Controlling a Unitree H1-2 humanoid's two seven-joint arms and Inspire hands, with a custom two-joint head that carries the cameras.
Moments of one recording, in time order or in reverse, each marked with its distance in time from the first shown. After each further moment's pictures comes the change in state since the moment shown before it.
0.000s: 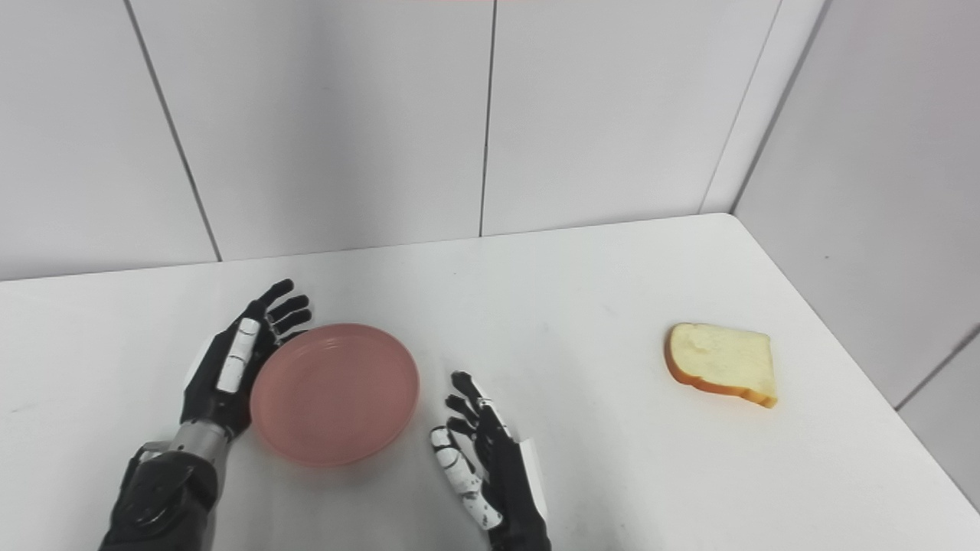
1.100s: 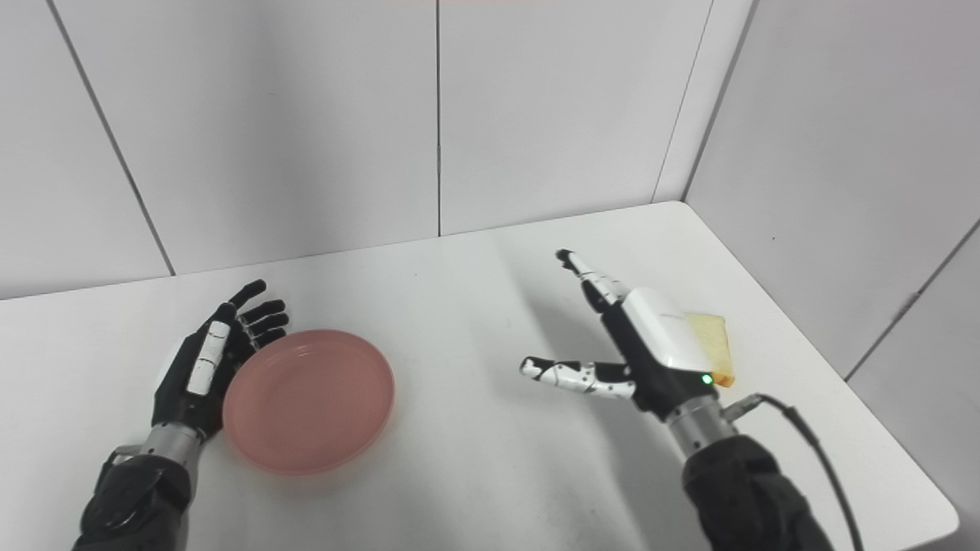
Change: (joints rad) left arm -0.082 -0.005 0.009 0.185 -0.011 -0.105 -0.058; right arm -0.123 -0.613 -0.301 -0.395 -0.386 0.447 0.338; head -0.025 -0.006
